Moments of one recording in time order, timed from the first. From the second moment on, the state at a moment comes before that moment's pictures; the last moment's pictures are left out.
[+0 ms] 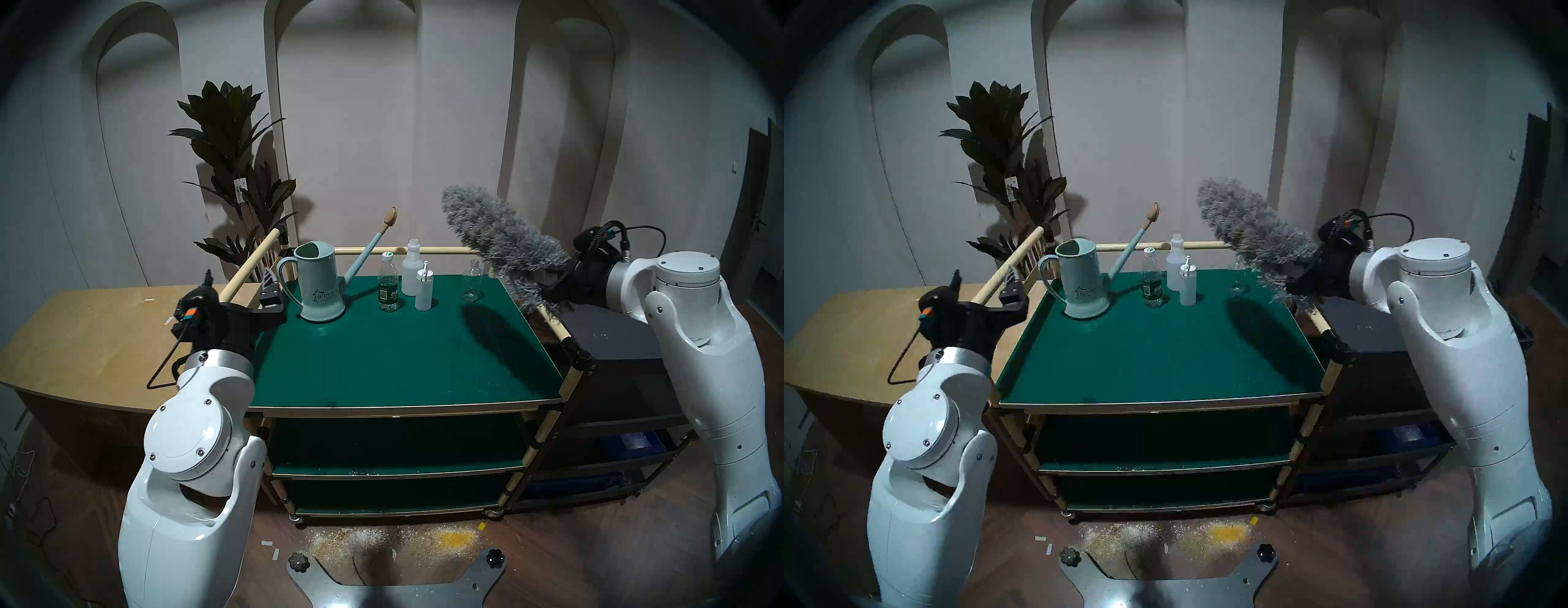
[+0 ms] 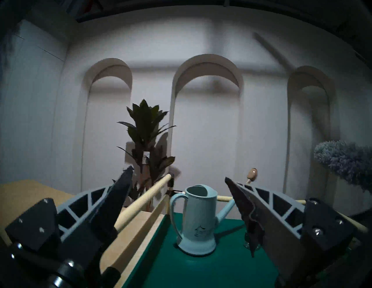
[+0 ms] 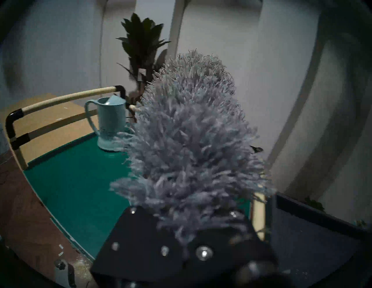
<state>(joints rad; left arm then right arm) 1.80 -1.34 -1.48 -2.29 -0.20 0.27 0.36 -1.35 -0.81 1.67 -1.98 0.57 0.88 0.28</state>
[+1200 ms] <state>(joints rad) 1.49 -1.35 -1.37 -1.83 -0.07 0.19 0.27 -1.53 -0.94 1.90 -1.67 0.61 0.83 0.14</state>
